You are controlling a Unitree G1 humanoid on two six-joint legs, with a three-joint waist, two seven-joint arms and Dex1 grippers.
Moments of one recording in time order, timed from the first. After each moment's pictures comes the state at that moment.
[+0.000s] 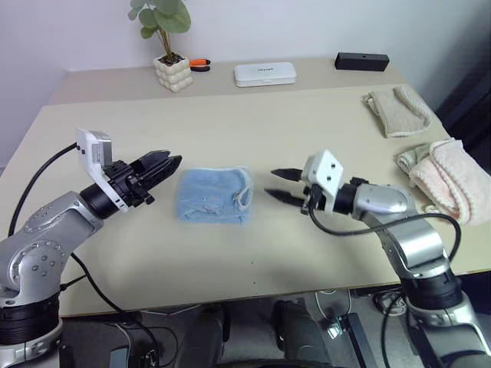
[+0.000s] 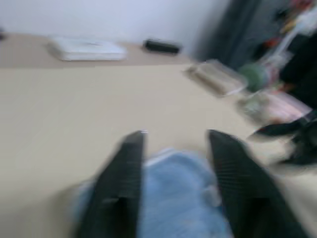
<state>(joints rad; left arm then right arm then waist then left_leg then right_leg) -0.20 0.68 0.33 -0.40 -0.93 0.75 -0.50 -0.46 -0.50 0.11 -0.34 0.28 0.49 0.80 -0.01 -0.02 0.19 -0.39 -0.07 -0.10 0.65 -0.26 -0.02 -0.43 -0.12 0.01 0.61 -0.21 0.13</state>
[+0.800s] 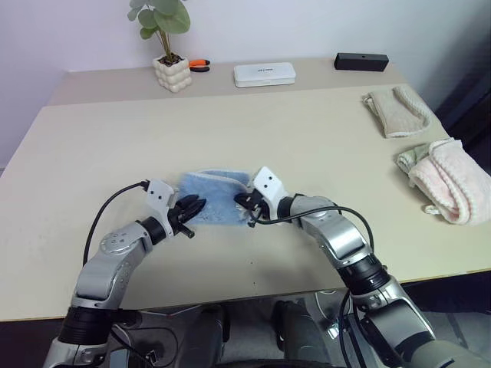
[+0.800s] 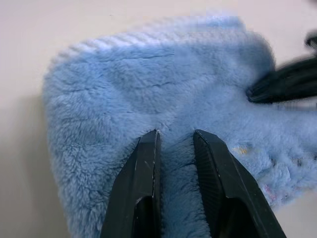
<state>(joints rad) -0.13 0.47 0.05 -0.18 -0.48 0.44 -0.53 -0.51 -0.29 0.30 -0.02 0.16 0.59 0.66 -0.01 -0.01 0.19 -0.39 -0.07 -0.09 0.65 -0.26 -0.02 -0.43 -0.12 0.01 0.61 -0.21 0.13</state>
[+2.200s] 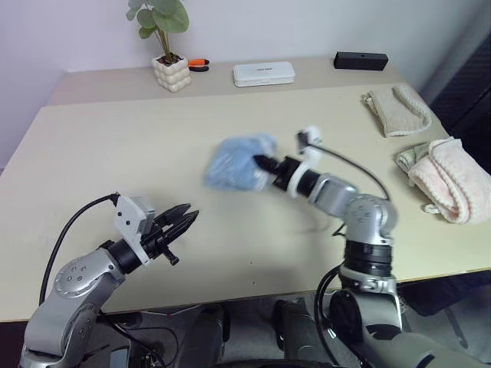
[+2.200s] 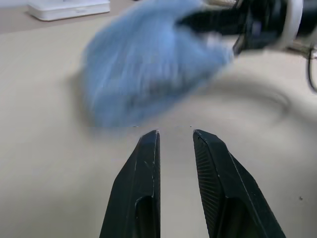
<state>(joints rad) 0.16 0.54 0.17 -0.59 -0.57 0.43 -0.61 -0.65 -0.07 -0.38 -0.09 0.66 1.07 0.24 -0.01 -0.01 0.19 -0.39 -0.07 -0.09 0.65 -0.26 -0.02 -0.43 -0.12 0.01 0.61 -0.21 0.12</state>
